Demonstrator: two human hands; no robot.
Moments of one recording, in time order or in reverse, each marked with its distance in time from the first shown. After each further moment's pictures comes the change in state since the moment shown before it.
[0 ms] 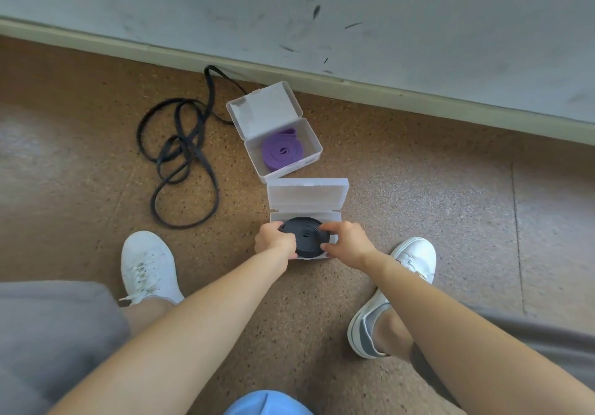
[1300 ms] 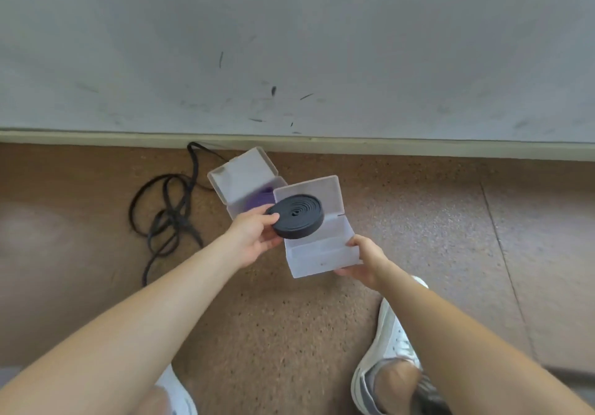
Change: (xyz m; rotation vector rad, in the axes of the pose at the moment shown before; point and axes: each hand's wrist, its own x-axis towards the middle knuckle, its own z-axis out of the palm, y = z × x) left_hand -0.030 0.149 -0.056 -0.334 -0.479 0.162; right_hand 0.009 0.007 -0.086 1.326 0.127 0.447
